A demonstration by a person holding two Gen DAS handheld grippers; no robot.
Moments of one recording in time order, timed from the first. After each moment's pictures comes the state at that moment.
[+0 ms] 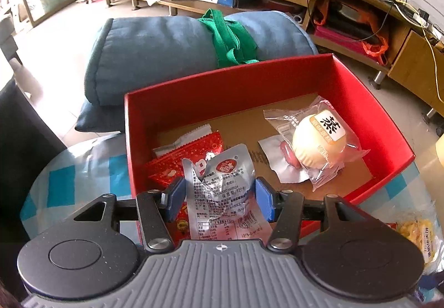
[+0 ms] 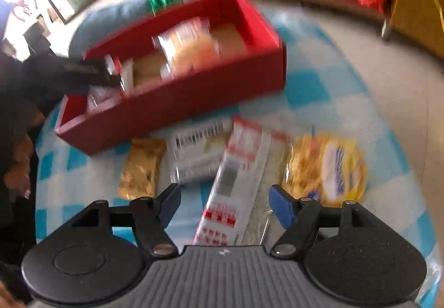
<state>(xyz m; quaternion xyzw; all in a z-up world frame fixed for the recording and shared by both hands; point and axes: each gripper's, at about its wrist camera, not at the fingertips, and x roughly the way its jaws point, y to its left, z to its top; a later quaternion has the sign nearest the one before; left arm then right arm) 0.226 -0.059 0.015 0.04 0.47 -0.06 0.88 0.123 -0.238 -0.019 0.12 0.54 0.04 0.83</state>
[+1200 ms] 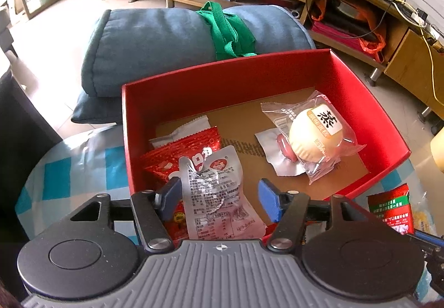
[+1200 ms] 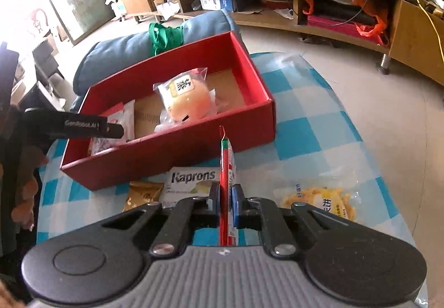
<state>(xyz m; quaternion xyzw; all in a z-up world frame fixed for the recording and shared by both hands) 0.225 -0.056 0.015 0.02 0.48 -0.07 0.87 0.133 -0.259 0.021 0.10 0.45 0.05 0.89</state>
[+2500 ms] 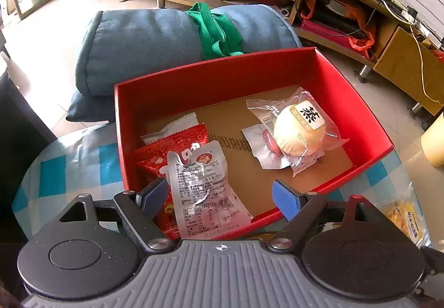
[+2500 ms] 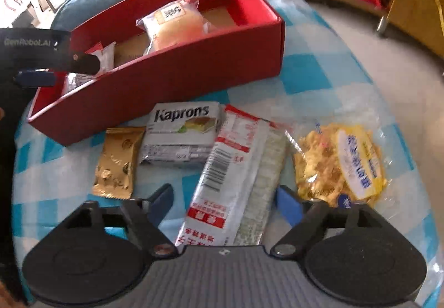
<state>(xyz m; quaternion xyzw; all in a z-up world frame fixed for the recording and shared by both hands) 0.215 -0.060 0.024 0.02 0.48 -0.09 0.87 0.132 -0.237 -0.034 0.06 0.52 0.01 0.85</state>
